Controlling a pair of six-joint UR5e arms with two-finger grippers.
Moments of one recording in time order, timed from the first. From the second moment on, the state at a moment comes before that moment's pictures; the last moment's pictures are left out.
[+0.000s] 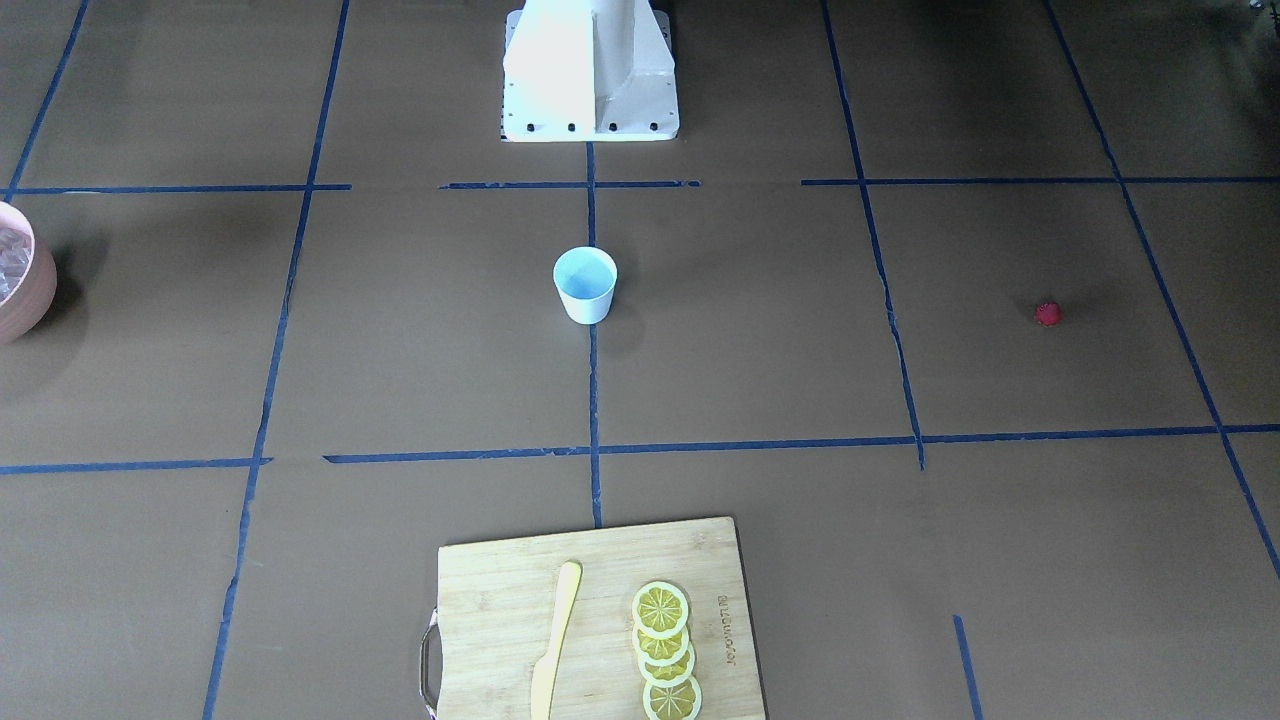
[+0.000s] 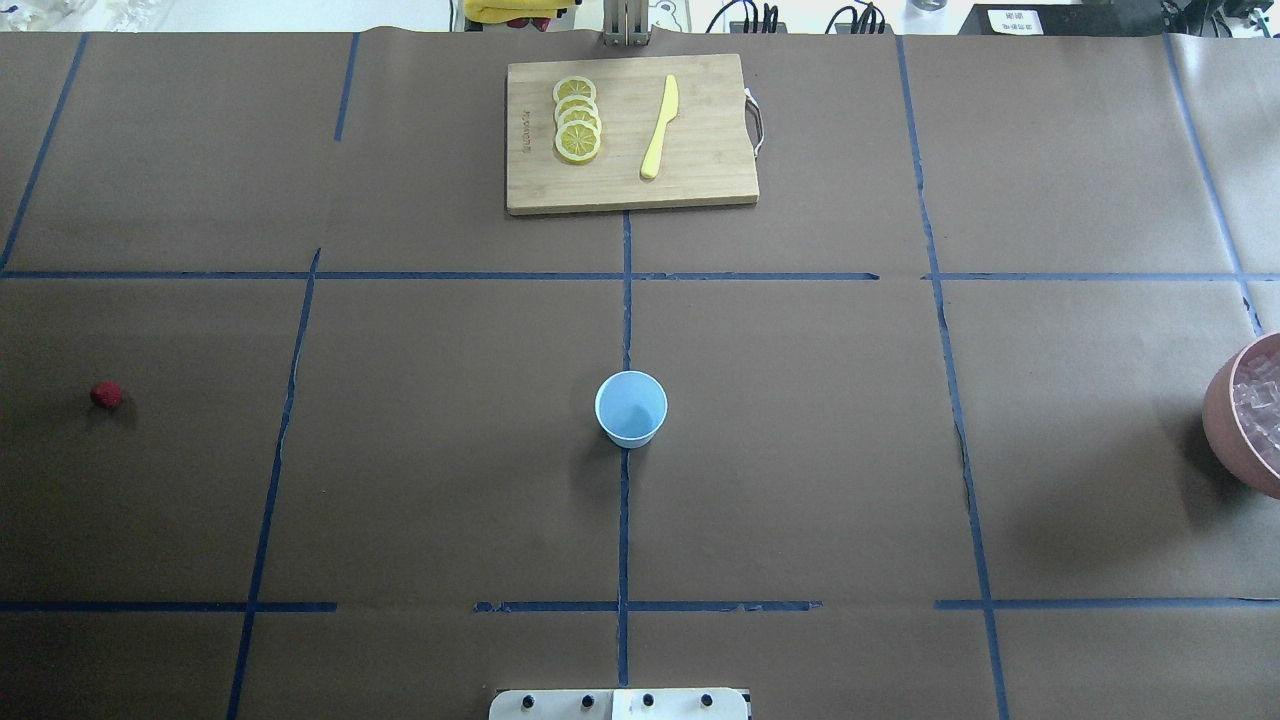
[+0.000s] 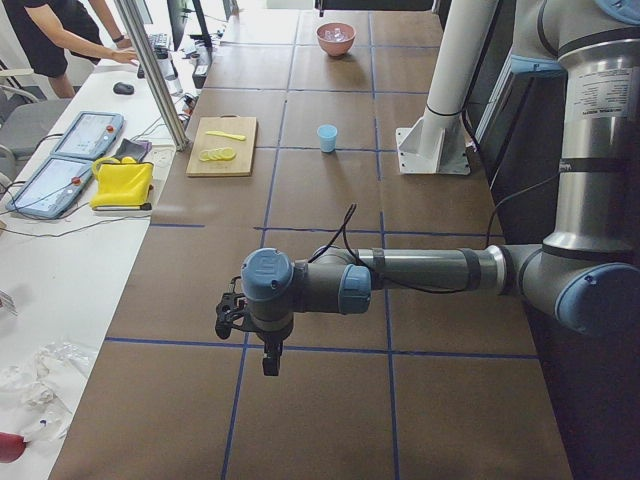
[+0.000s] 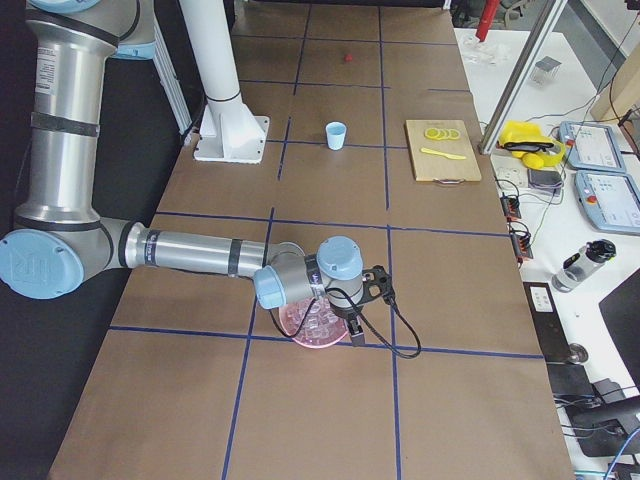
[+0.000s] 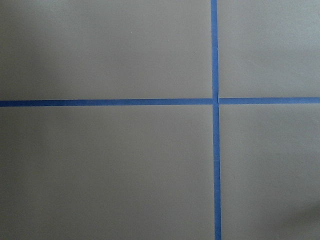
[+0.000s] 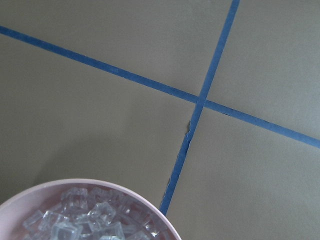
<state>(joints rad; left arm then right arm) -1.64 -1.54 -1.59 -1.61 -2.34 0.03 1.43 -1.73 1.63 -1.17 2.30 -0.04</state>
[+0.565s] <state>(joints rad) -1.64 -1.54 -1.59 -1.61 -2.34 0.04 1.32 -1.75 1.67 -1.16 2.25 0.03</state>
